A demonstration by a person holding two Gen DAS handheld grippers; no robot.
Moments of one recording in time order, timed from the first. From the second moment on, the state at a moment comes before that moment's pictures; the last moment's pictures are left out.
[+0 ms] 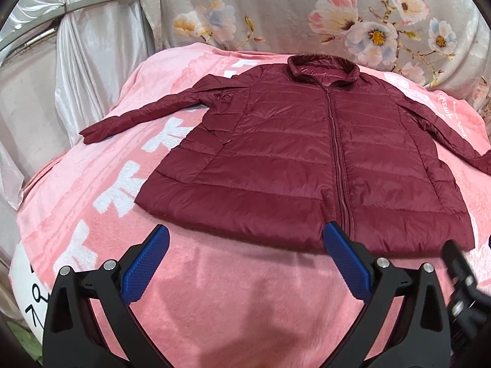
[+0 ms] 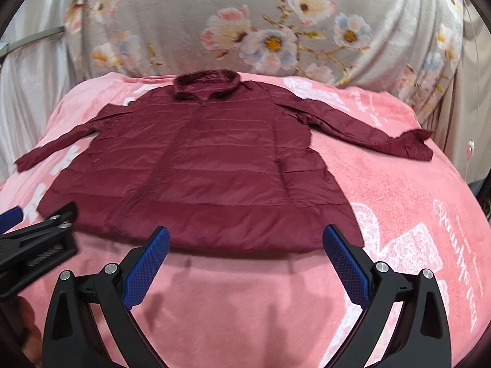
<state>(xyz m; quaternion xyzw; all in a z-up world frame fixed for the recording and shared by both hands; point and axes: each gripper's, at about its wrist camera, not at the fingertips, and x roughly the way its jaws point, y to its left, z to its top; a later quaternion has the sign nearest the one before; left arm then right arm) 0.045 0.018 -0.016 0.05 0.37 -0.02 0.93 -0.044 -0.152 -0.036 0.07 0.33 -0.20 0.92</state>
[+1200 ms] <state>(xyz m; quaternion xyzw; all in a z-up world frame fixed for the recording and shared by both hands) 0.219 0.017 -0.049 0.03 0.41 0.02 0.91 0.074 -0.554 -0.028 0.24 0.26 -0.48 0.80</state>
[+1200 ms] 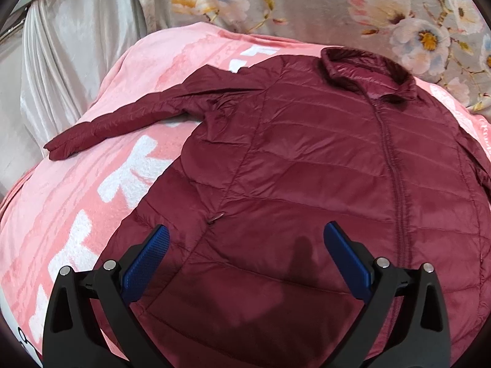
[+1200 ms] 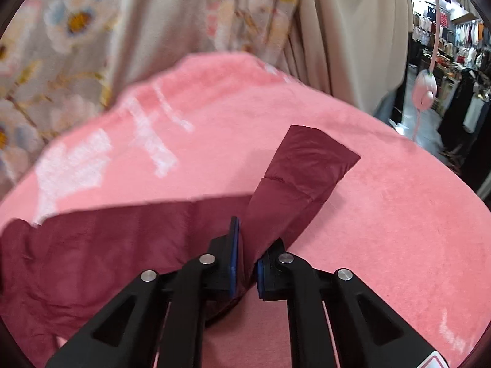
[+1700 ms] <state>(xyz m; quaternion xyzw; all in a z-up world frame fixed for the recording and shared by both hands) 0.241 0.063 -0.055 -0.05 0.46 0.03 0.89 0.209 -0.297 0.058 0.10 0.24 -0.08 0.96</state>
